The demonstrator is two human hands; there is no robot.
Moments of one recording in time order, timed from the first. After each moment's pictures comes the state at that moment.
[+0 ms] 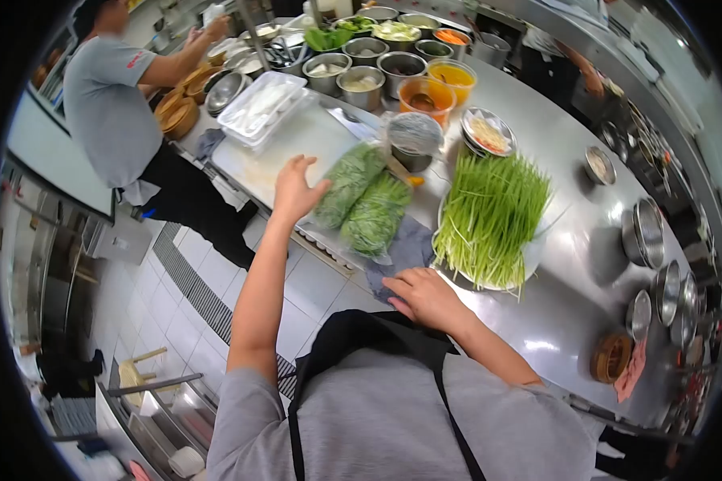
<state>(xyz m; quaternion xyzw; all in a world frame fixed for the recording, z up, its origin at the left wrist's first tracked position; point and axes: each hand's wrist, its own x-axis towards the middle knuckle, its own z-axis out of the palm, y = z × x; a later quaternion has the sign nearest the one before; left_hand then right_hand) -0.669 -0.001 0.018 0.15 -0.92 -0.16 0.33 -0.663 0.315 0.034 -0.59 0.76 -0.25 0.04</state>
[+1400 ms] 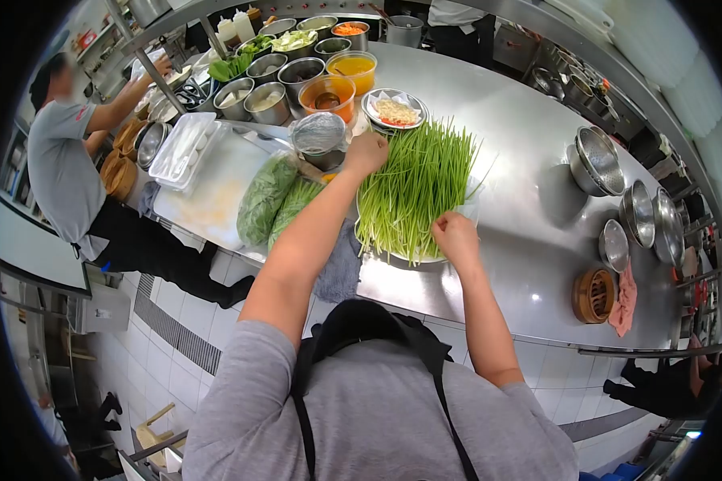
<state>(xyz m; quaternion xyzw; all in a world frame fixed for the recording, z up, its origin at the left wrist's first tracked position) -0.870 0.204 0.016 0.01 -0.96 -0.29 0.06 -0.759 0.434 -0.007 -0.13 0.93 -0.34 -0.10</state>
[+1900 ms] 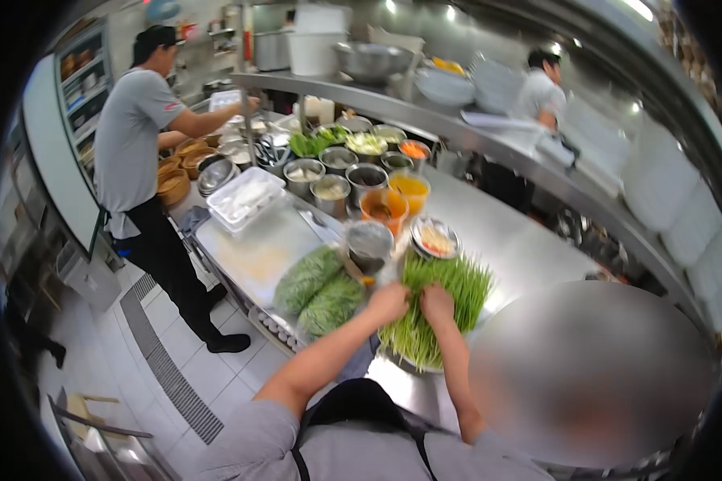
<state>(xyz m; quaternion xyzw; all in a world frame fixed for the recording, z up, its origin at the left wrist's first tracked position) -0.782 0.206 -0.005 -0.01 -0.96 -0.27 0.09 -0.854 0.346 -0.022 -0.28 0.94 -0.16 -0.13</state>
